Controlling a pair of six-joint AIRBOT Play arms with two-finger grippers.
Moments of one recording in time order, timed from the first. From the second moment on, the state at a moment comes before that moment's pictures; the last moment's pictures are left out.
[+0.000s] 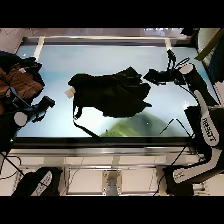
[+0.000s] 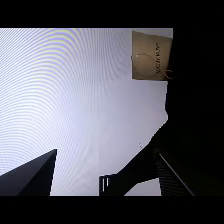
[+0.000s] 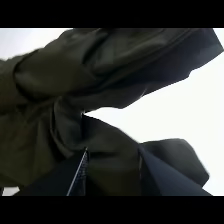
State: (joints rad) left arm 0.08 -0.82 0.64 1.45 -0.66 -2.16; right arm -0.06 -1.64 1.46 -0.82 0.91 1.32
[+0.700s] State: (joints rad) left arm -0.38 -1.15 0.64 1.08 -0.25 -2.37; right arm -0.26 -1.33 1.34 -1.06 1.12 1.32
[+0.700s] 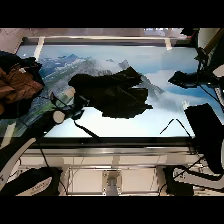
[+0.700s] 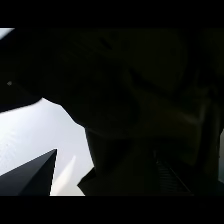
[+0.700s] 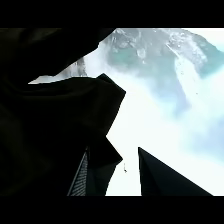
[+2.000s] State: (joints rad) left arm -0.48 -1.28 0.46 0.86 0.39 -2.69; right arm -0.27 -1.25 1.29 -1.08 1.14 1.31
